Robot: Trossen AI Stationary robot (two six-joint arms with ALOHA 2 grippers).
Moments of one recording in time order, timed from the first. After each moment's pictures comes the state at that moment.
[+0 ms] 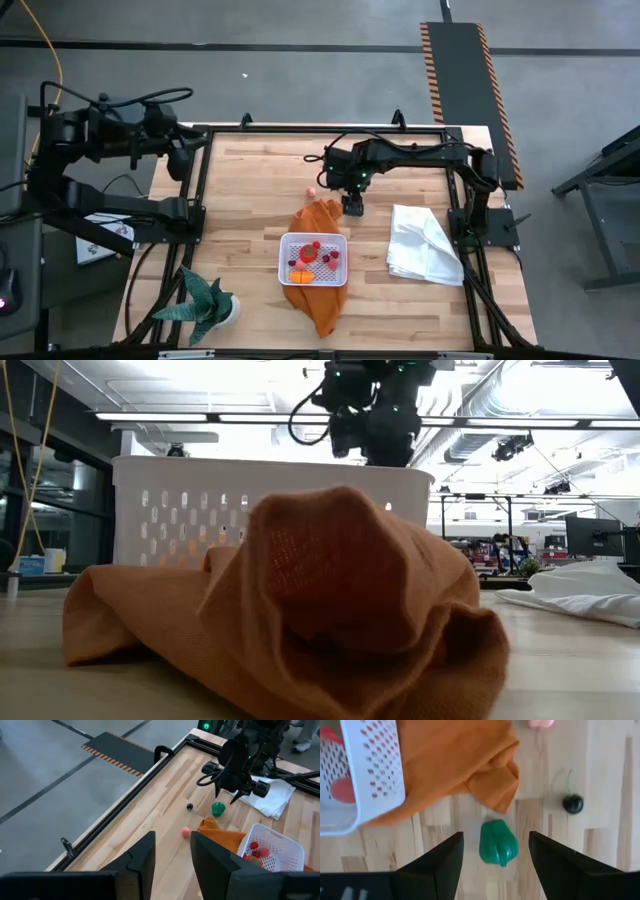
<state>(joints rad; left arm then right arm) 0.39 0.91 1.68 -1.38 -0.22 -0.21 -0.19 1.88 1.60 -1.07 -0.12 -0.13</state>
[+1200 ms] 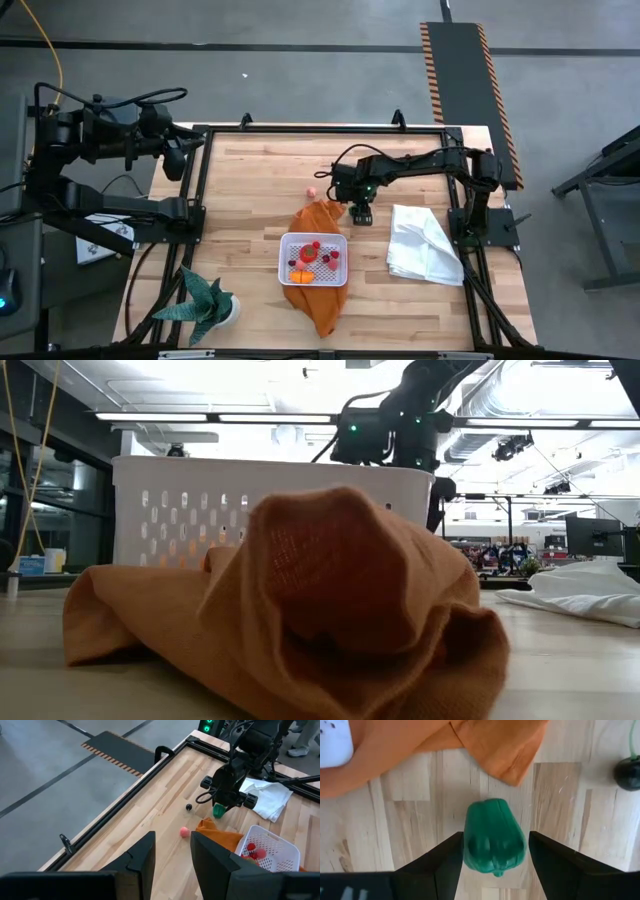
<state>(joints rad) 0.39 0.89 1.68 -1.40 -0.22 -0.24 -0.19 1.88 1.30 -0.85 -0.11 -0.18</state>
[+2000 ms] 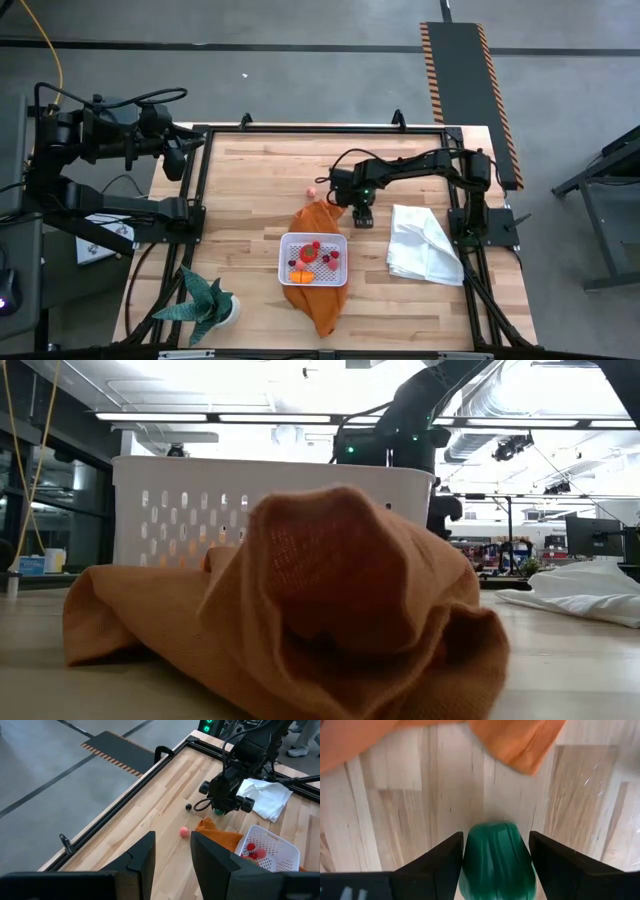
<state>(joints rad) 0.39 0.89 1.68 -1.40 -0.22 -0.24 -0.19 1.94 1.29 -0.85 -0.12 -0.21</state>
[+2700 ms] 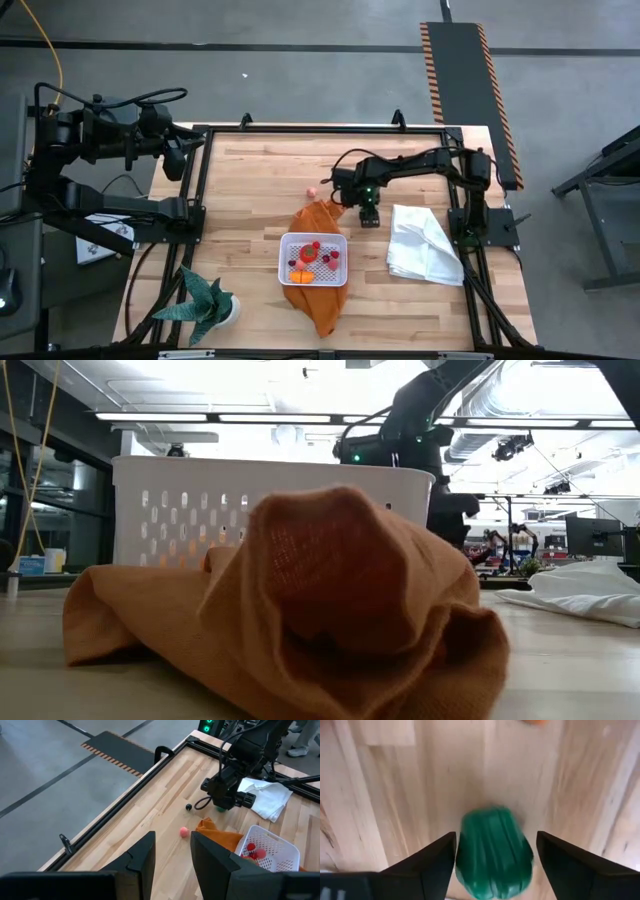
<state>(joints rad) 0.39 0.89 1.68 -1.39 -0.22 -0.24 -0.21 1.94 1.29 -0.96 -0.12 -0.24</state>
